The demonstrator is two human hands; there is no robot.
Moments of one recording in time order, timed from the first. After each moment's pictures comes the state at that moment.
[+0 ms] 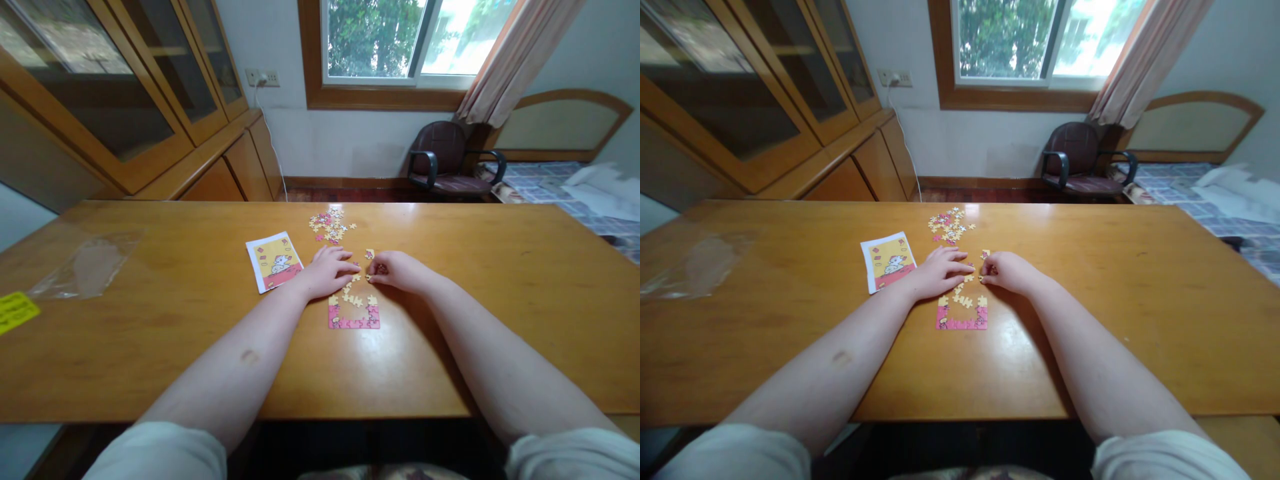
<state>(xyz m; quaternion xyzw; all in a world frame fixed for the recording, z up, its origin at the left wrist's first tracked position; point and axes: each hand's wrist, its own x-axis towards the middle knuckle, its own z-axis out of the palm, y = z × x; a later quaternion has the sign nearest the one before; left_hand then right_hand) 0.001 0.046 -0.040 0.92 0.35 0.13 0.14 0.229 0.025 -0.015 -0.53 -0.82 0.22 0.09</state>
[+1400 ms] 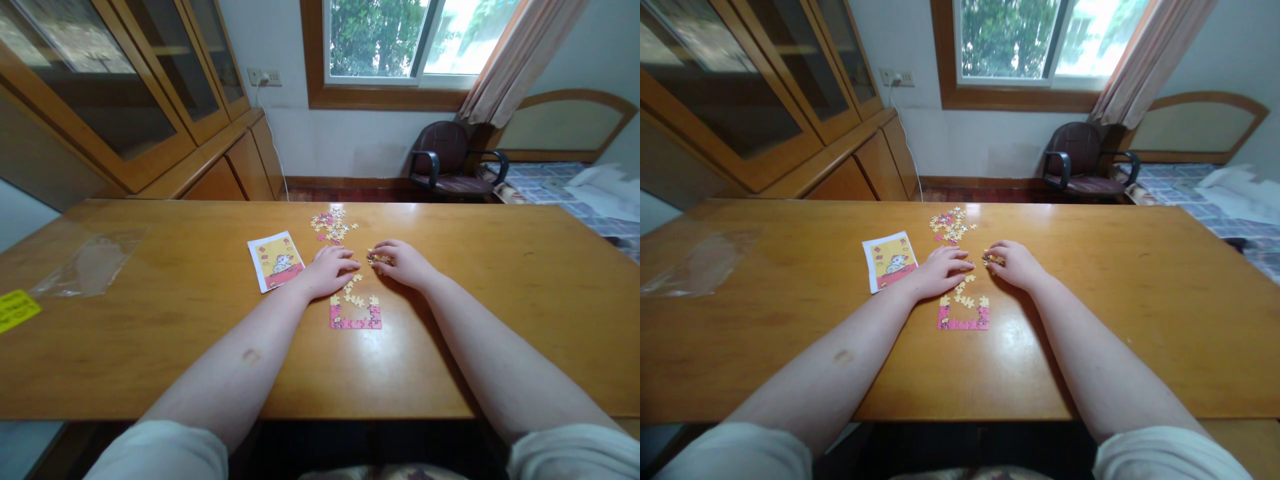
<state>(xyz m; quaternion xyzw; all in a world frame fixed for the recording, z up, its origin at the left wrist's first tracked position) 0.001 0.045 -0.037 0.91 0.36 0.15 0.15 0.244 0.036 -0.030 -0.50 -0.83 0.11 0.20</state>
